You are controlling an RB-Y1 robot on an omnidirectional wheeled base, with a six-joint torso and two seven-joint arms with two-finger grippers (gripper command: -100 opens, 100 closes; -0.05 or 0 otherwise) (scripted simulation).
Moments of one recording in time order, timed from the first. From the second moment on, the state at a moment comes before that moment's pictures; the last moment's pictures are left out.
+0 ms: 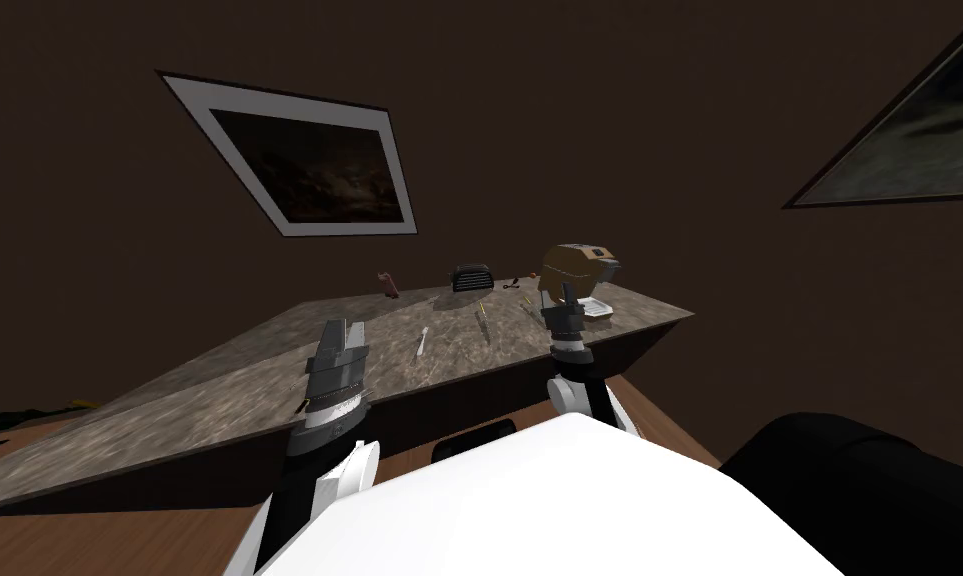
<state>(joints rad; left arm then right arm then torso) 0.51 0.05 -0.04 -2.22 -0.07 -0.62 -0.16 0.48 0.00 -0.02 -2.27 -0.01 -0.55 -0.15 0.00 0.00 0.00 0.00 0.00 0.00</state>
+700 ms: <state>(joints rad) 0.51 0.05 -0.04 -2.22 -0.07 -0.62 -0.16 0.61 -0.18 0.10 -2.19 -0.07 -0.53 -0.14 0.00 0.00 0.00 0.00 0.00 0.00</state>
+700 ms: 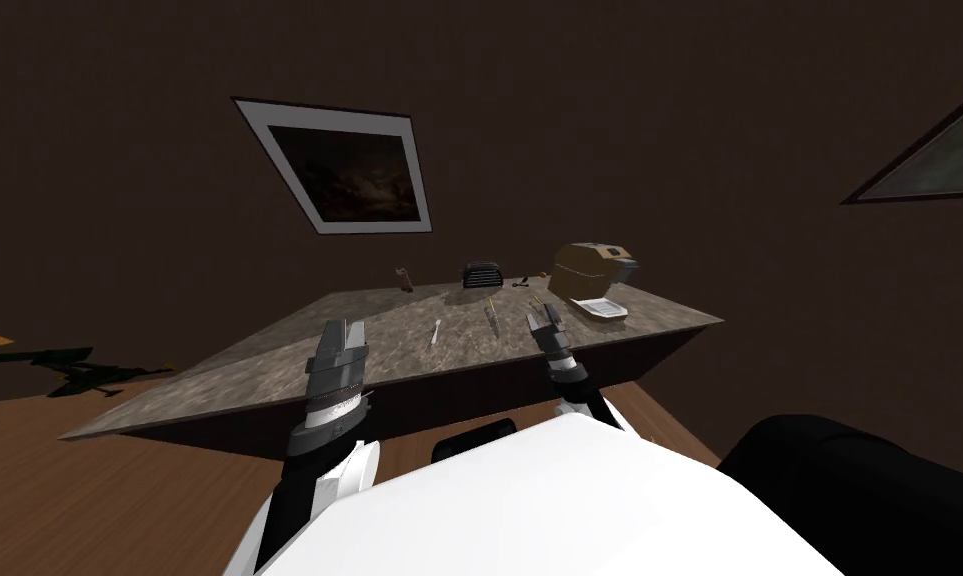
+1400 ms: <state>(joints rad) 0.51 0.05 -0.04 -2.22 -0.07 -0.62 -0.16 0.75 -0.37 0.24 -2.07 -0.14 -0.53 -0.14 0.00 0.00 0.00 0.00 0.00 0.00</state>
